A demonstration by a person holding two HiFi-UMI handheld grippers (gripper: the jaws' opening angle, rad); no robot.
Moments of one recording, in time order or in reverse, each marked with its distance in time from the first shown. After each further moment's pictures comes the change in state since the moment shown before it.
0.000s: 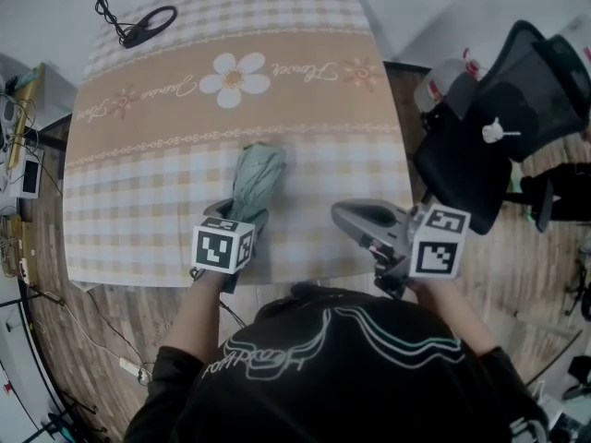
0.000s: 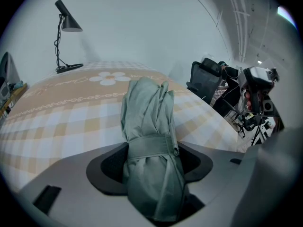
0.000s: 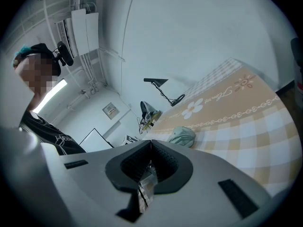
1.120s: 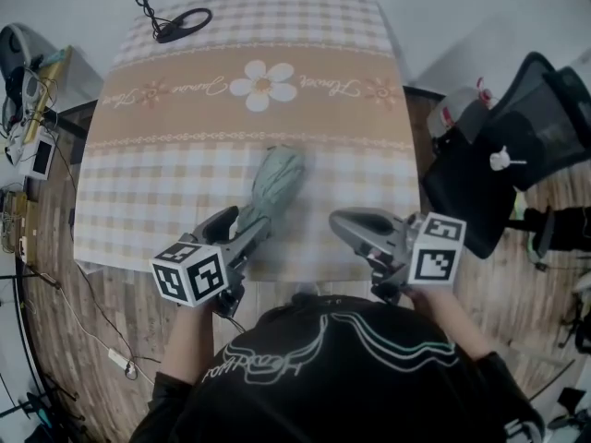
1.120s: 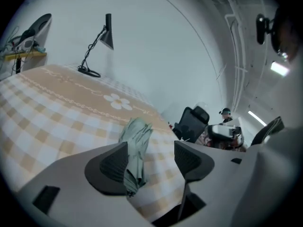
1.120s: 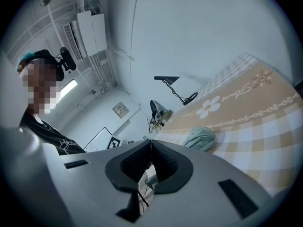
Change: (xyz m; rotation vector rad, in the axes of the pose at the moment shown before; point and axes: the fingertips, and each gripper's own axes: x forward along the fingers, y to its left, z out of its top) left arm -0.116 -0.017 0.030 -0.306 -0.389 -0.206; right arm 0.020 0.041 0.002 -0.030 0.009 0.124
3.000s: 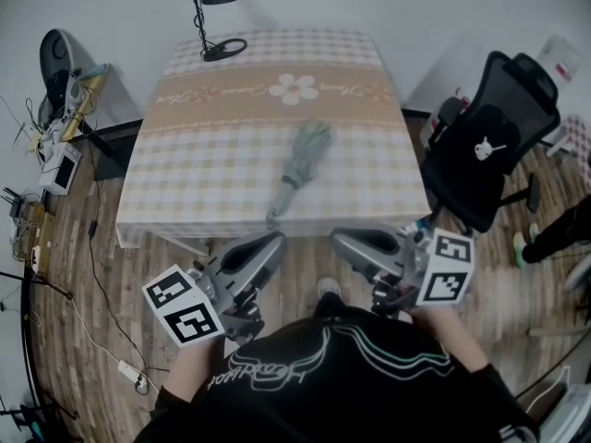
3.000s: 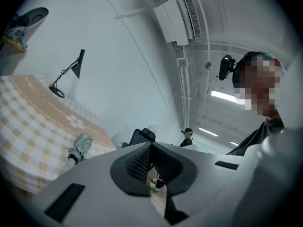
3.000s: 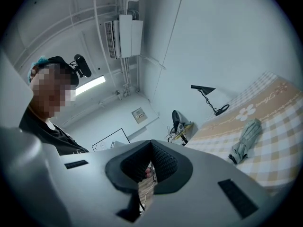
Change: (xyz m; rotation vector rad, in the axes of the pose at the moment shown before) left arm -0.283 -0.166 -0.050 0.104 -0.313 -0.502; right arm 0.006 0.282 -0.104 -0.210 -0.168 0.131
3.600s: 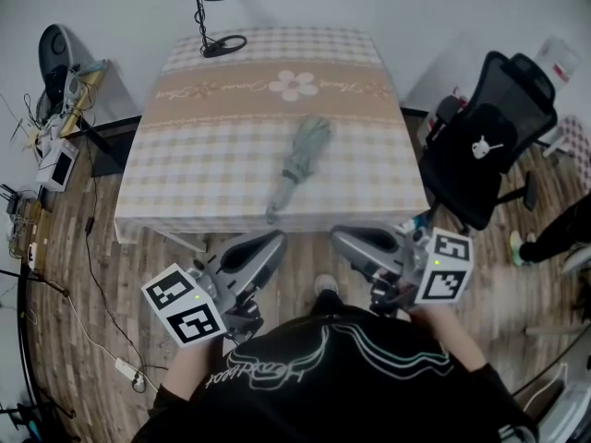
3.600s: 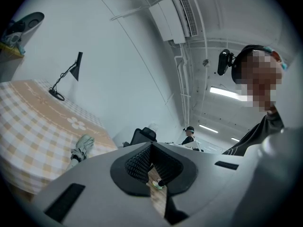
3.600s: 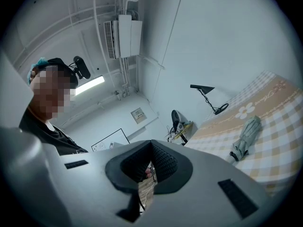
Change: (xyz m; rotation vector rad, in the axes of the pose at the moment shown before) left arm -0.005 -0.002 -0.002 0.037 0.012 0.012; right arm 0.003 0.005 -0.002 0.016 -0.003 -0.012
